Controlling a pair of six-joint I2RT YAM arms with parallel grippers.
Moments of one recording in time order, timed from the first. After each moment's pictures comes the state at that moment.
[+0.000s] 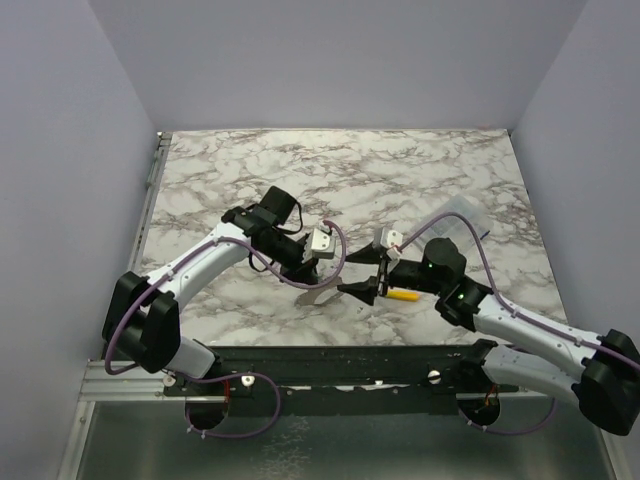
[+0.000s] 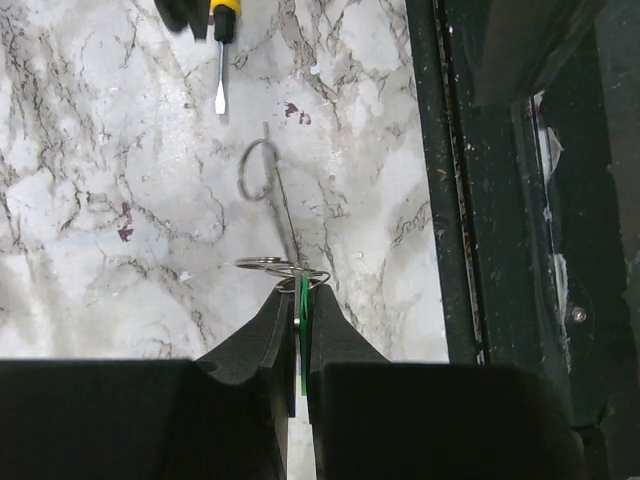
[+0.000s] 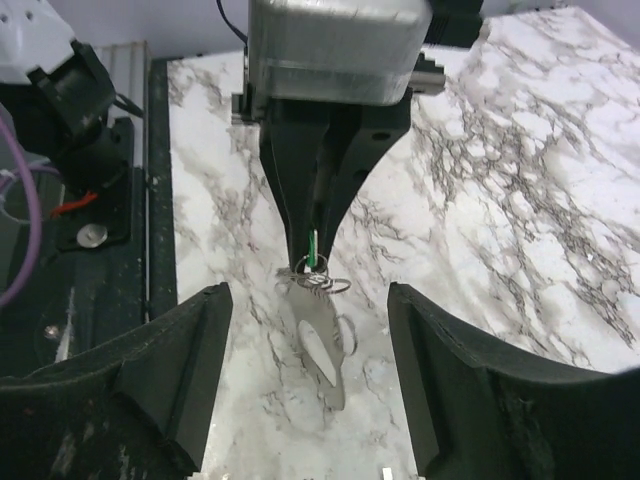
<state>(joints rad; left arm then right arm) -0.56 1.45 1.07 -0.80 0.88 0.87 0.78 1.01 0.47 0.45 -0.55 -0.09</state>
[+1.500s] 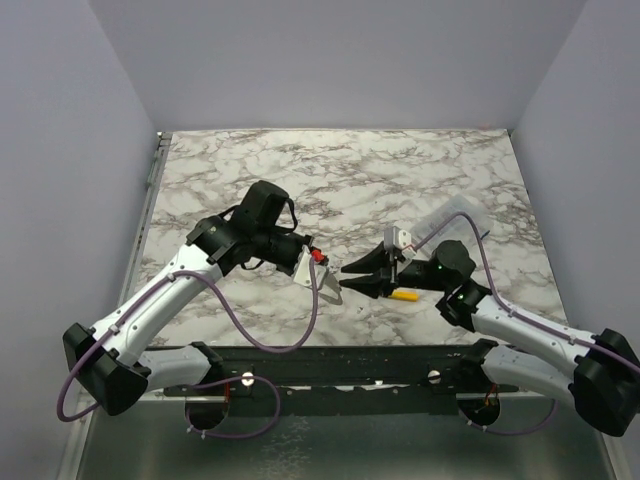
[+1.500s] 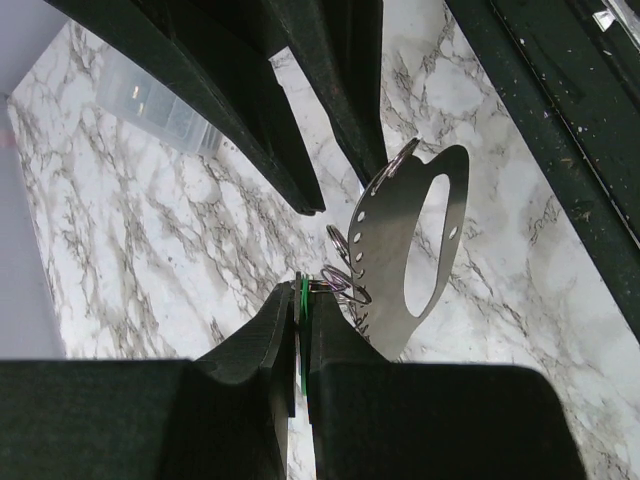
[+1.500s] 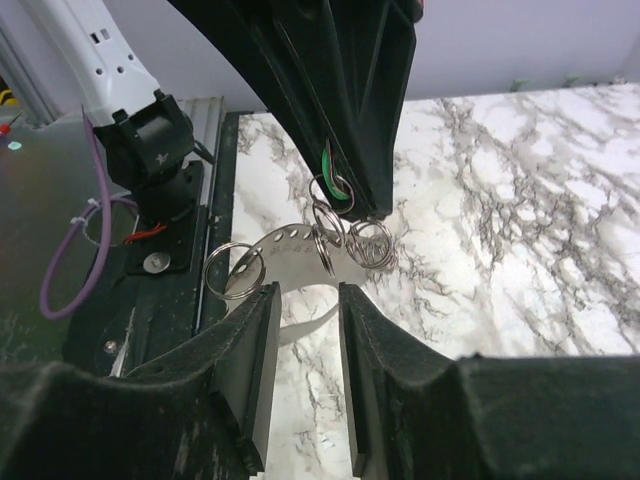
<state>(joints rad) -0.68 1.19 1.20 -0.84 0.78 1.27 0.73 1.02 0.44 0.63 -0.74 0.03</state>
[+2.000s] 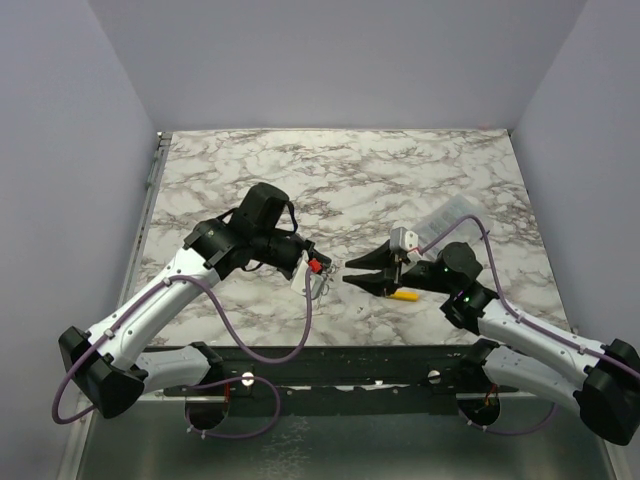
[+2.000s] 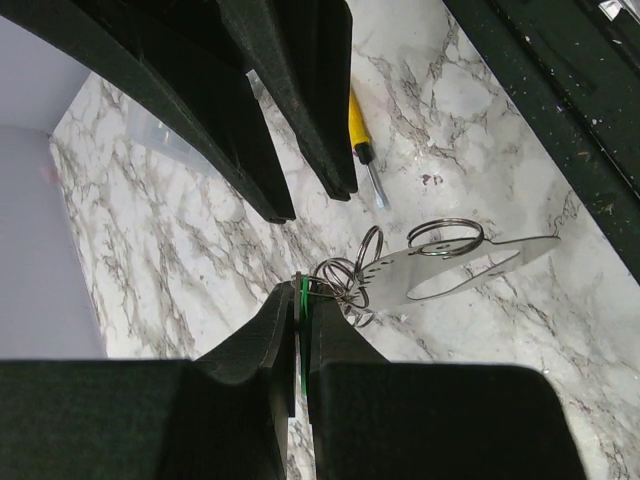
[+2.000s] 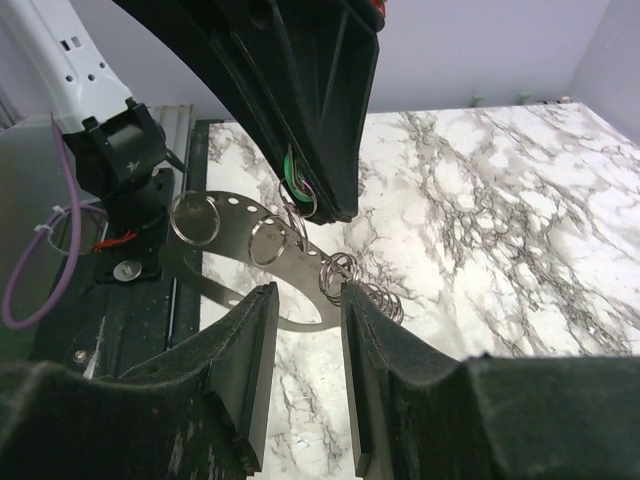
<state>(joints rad) -0.71 1.16 1.20 -0.83 0.78 1.35 0.73 0.94 0.44 0.59 -0.68 -0.02</state>
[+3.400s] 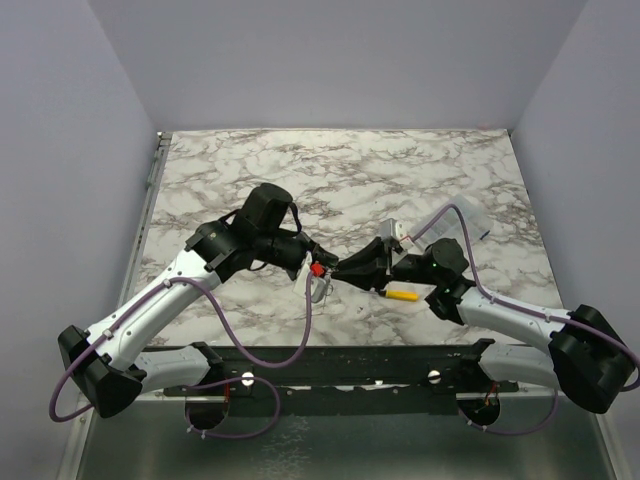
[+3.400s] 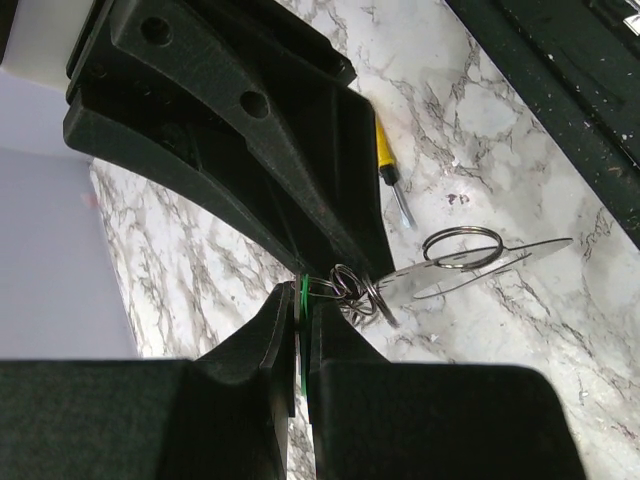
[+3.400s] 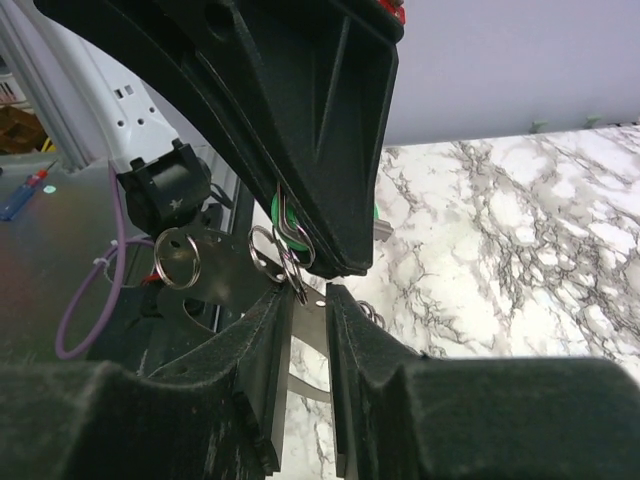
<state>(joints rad) -0.74 1.16 1.20 -0.76 0.78 1.35 0.73 1.16 0.45 0.91 -0.77 0.16</state>
